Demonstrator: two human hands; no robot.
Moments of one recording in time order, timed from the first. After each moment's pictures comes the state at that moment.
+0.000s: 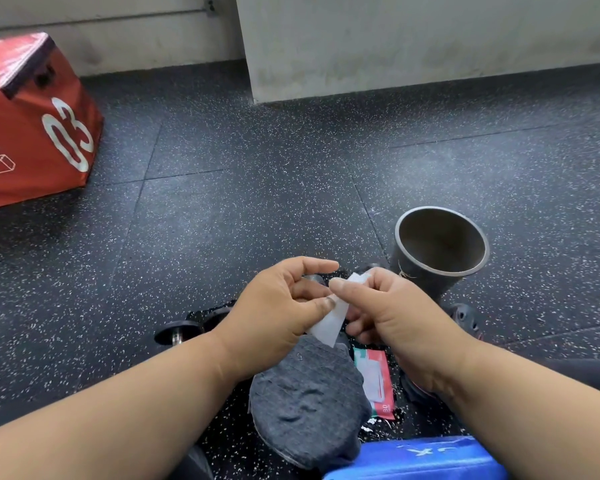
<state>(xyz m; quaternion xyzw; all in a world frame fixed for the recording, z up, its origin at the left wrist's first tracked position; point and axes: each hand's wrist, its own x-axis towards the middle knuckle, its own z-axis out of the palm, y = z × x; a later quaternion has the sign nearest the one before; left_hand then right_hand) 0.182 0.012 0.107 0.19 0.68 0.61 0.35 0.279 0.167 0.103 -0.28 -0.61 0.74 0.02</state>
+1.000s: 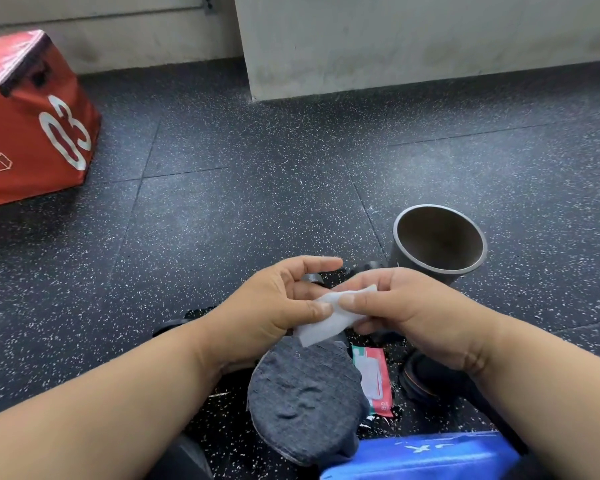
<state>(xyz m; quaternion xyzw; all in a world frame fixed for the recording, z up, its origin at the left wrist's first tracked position) 0.170 0.006 0.107 0.19 0.58 0.63 0.47 0.286 0.193 0.127 -0.17 -0.65 0.73 -0.12</state>
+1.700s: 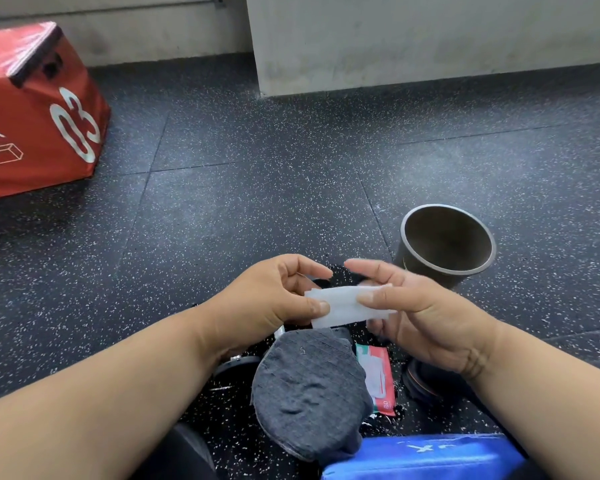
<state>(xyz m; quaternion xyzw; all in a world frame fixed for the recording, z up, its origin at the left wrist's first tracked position) 0.154 -0.003 0.103 0.19 0.68 0.56 0.43 0.283 0.198 0.100 -0.20 -0.45 0.87 -0.10</state>
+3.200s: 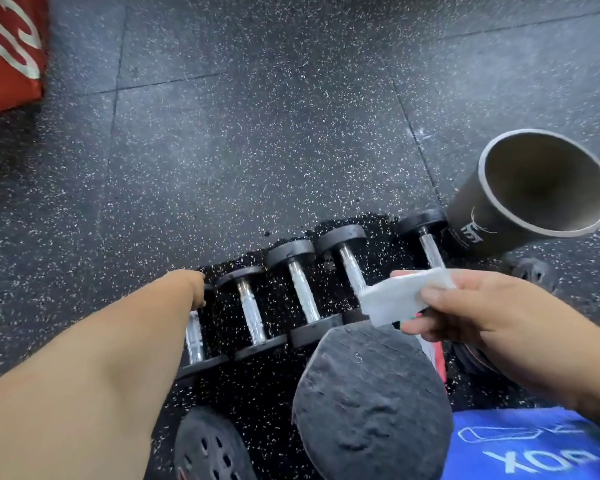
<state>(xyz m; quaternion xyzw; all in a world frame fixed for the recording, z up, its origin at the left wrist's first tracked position) -0.125 -0.142 -0.248 0.21 0.83 -0.30 0.42 0.215 0.197 0.015 -0.33 -0.62 0.70 -0.14</state>
